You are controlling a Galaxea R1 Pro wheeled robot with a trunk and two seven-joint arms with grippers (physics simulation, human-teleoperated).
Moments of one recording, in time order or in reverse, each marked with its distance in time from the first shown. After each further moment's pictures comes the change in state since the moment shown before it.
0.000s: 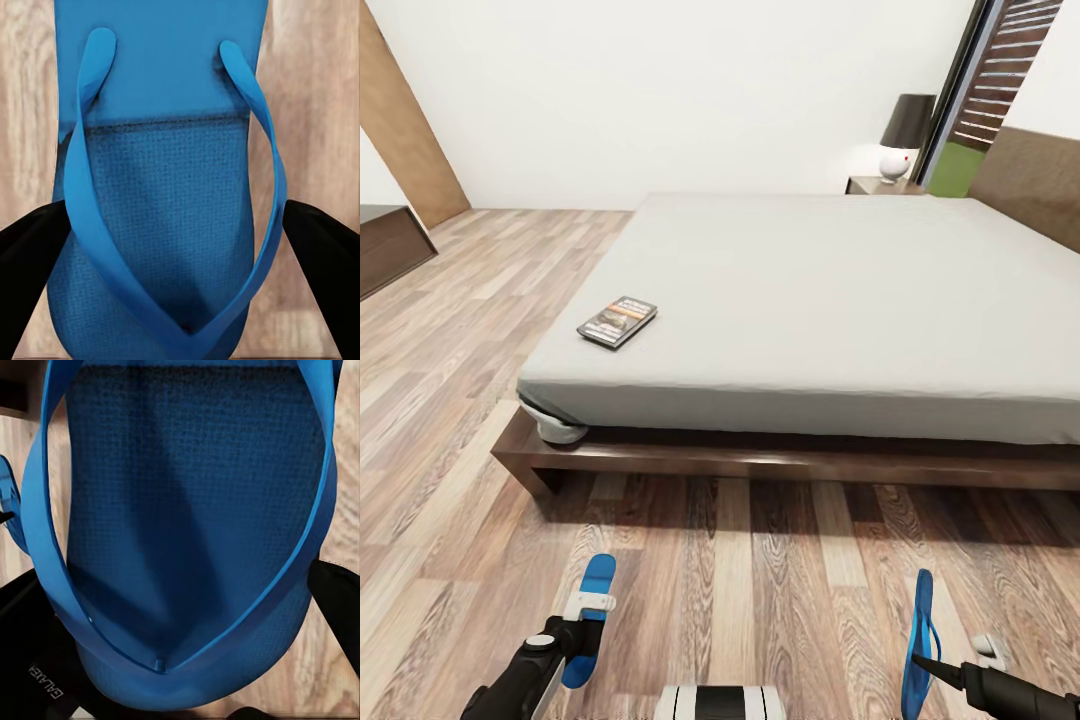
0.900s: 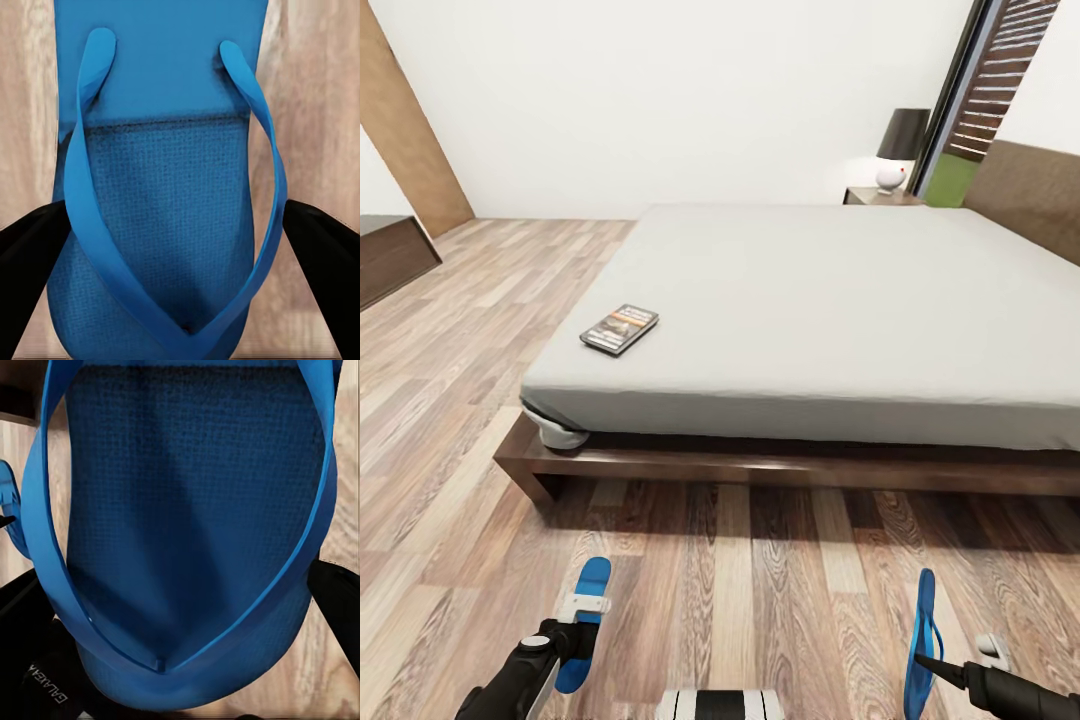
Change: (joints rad) left arm -0.003 0.015 0.003 0.012 0.000 0.012 0.000; right arm 0.000 -0.007 -0.001 -0.002 -0.002 0.003 0.006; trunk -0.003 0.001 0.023
